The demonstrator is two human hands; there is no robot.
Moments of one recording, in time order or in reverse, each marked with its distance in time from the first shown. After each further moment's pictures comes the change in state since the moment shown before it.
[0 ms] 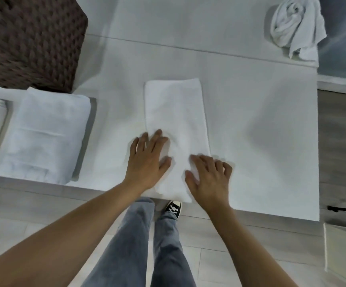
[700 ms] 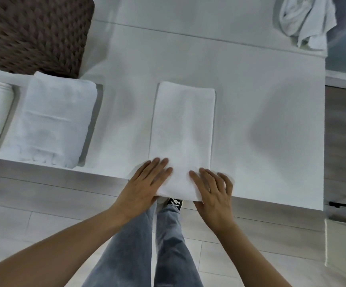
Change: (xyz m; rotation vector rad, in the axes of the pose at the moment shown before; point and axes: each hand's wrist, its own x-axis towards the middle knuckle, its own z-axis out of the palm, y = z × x) left_hand -0.106 -0.013 0.030 0.039 -0.064 0.349; right_hand -0.088 0.014 0.017 0.040 -0.039 -0.197
